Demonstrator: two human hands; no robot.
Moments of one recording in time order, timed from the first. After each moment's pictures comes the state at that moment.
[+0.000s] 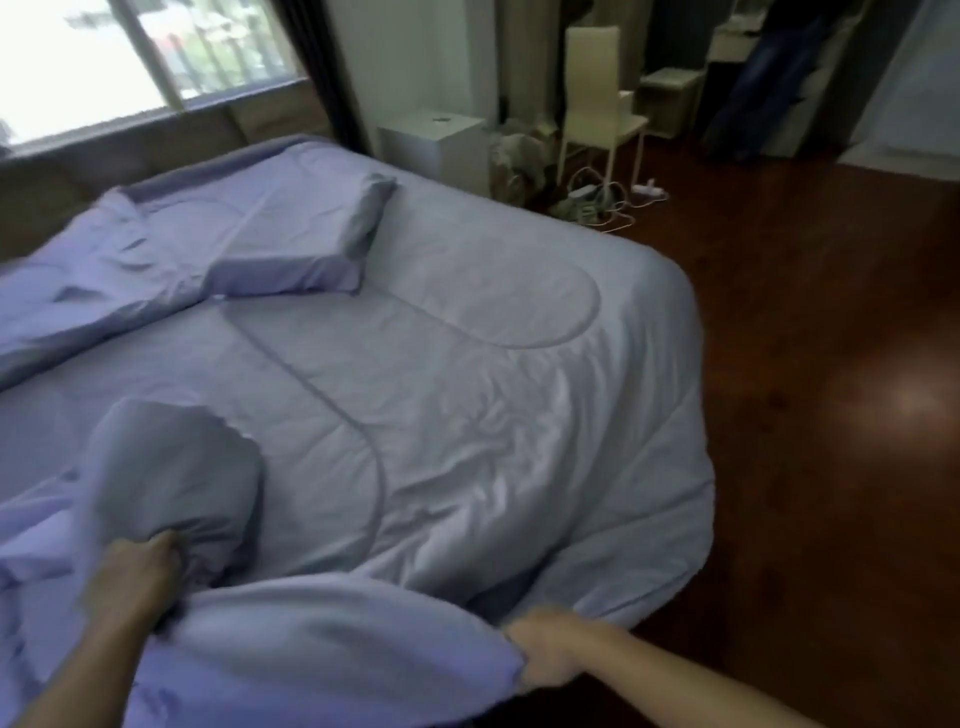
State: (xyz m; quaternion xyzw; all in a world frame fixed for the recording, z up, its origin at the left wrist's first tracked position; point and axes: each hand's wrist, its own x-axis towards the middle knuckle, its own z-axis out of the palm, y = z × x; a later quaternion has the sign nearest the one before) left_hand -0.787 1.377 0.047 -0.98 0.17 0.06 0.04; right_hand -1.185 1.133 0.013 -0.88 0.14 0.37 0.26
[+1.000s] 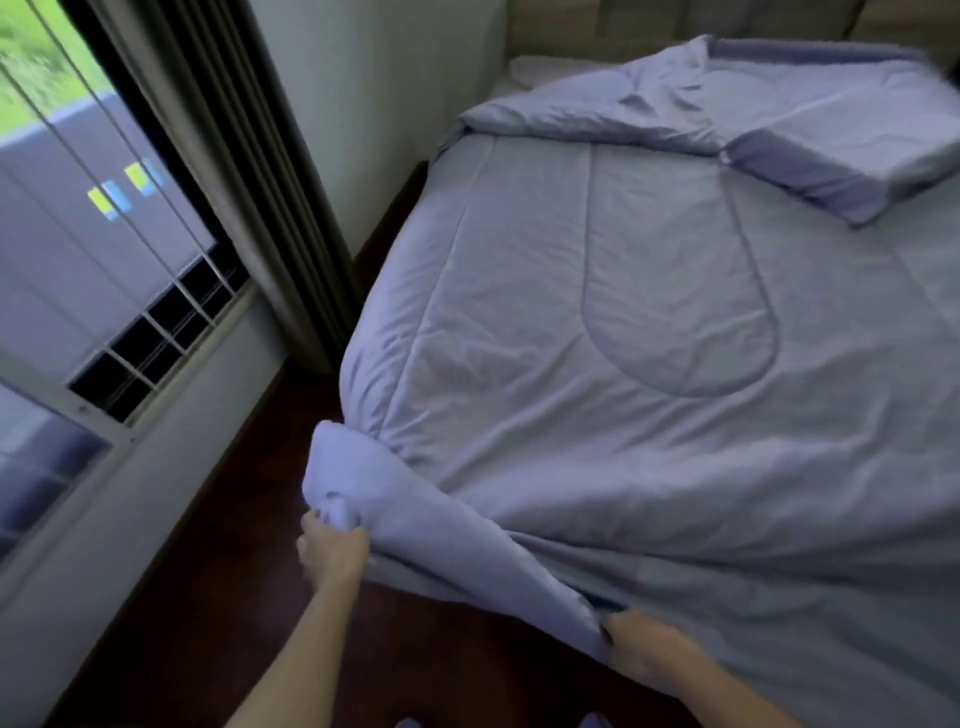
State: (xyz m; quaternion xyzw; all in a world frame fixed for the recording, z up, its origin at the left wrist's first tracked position) left_hand -1.196 1.713 -0.032 -0.79 -0.49 0.01 -0.37; right_hand -1.241 1.371 -0.066 -0.90 -0.07 0.43 0.06
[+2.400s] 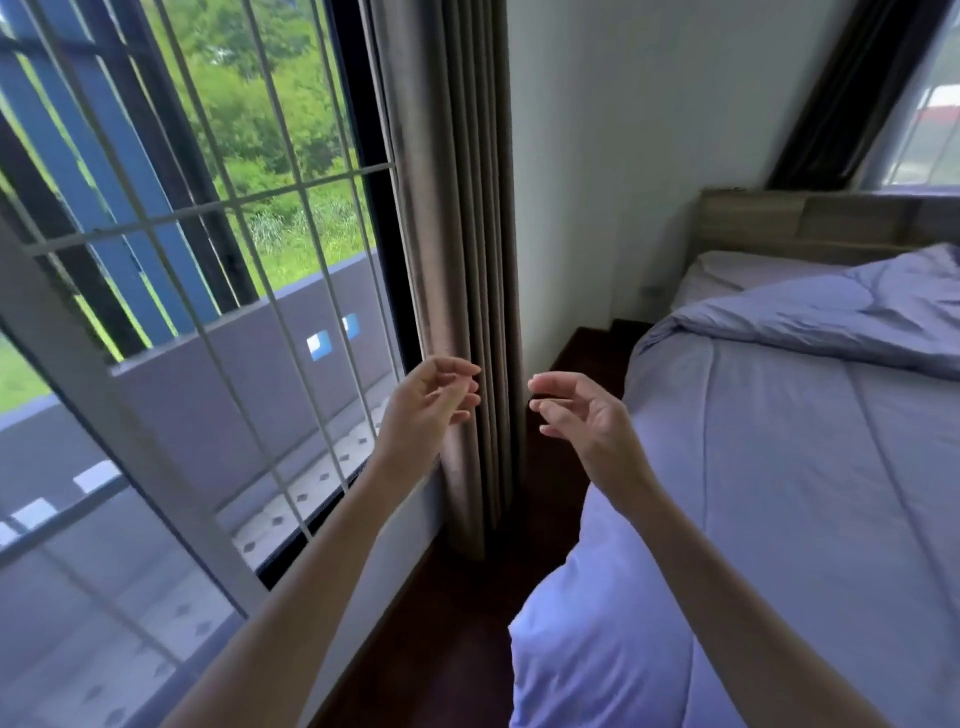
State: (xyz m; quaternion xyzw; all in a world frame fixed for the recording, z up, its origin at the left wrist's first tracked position) left_hand -0.893 2.027 0.271 -0.74 -0.02 -0.21 -0.64; right_hand -0.832 1.846 0.235 -0.67 -0.27 0.01 0.69
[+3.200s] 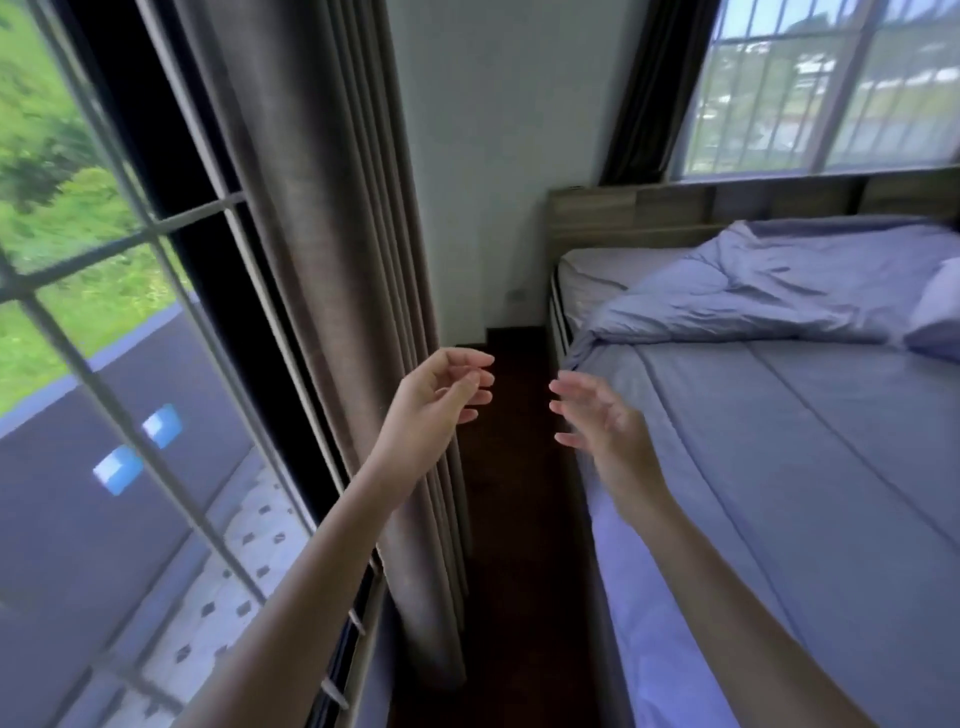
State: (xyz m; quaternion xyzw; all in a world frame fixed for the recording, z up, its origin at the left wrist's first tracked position) left_hand -0.582 2.164 0.277 -0.74 0.16 -0.02 -0.65; right_hand -0.595 1.974 0.216 -0.67 -0.03 -0.15 0.73
